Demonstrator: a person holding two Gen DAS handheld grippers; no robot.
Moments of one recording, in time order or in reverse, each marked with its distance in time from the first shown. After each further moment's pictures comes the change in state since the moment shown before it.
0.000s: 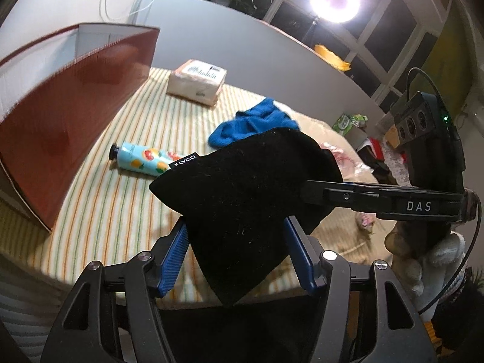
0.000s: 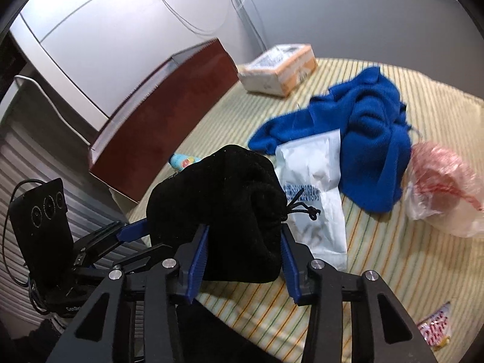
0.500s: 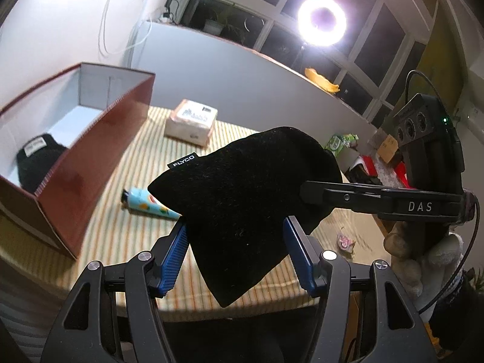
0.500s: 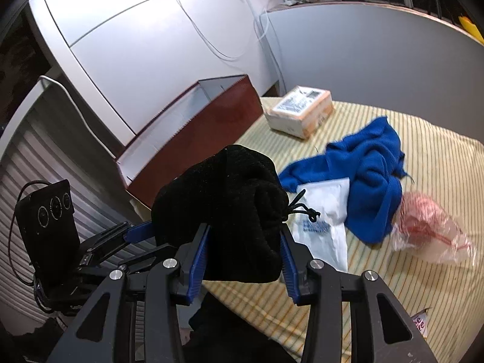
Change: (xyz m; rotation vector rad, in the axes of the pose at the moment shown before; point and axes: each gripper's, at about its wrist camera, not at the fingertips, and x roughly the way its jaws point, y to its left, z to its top) left arm -0.042 -0.012 0.022 0.028 -0.110 -0.001; right arm -0.041 0.035 0.021 -0.077 -0.080 0.013
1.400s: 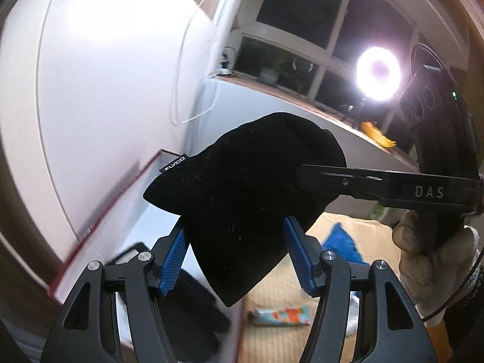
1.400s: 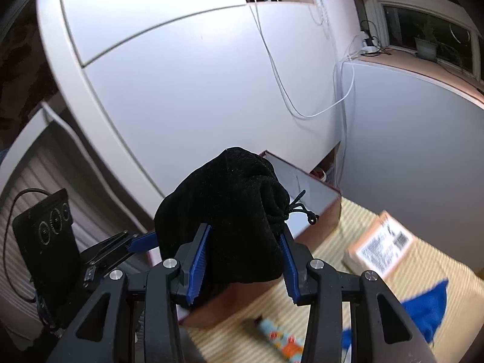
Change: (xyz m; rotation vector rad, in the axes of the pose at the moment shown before) left arm -0.031 0.111 0.128 -0.032 -0.169 0.242; right arm 0.082 0.113 0.182 -0.232 -0.056 0.091
